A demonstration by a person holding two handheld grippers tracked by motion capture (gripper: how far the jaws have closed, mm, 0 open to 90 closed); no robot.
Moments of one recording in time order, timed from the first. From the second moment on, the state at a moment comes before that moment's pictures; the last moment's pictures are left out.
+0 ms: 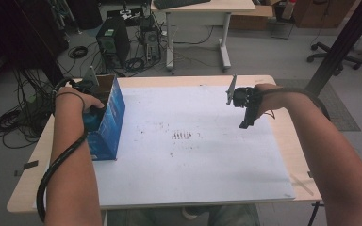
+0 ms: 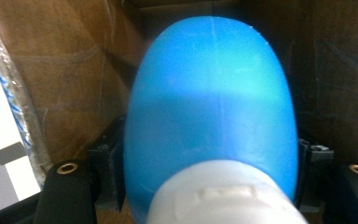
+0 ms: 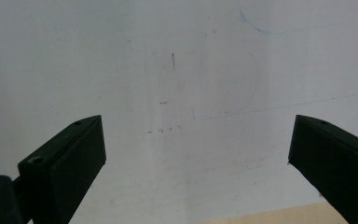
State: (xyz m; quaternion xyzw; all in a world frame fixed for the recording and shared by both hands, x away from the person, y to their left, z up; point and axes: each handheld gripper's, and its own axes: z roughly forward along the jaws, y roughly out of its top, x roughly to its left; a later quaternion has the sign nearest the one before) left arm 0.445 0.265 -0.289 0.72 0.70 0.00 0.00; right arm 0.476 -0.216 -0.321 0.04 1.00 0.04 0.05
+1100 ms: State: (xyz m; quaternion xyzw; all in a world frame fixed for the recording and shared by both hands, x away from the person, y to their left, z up) left arm 0.444 0.264 -0.282 0.71 0.70 0.01 0.00; right arm 0.475 -0.217 -0.322 0.04 1.00 0.04 0.05
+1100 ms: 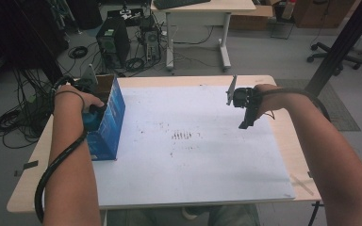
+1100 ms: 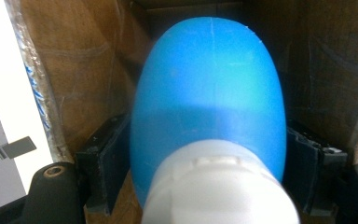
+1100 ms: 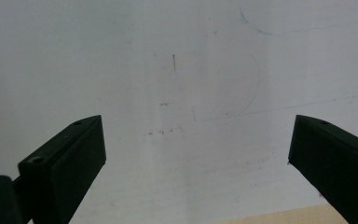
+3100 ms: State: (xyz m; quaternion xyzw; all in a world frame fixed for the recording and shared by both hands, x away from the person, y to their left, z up) left arm 0.428 0.253 -0.199 0.71 0.70 0.04 0.01; right arm 0.470 -0.216 -0.309 0.03 1.00 0.05 0.06
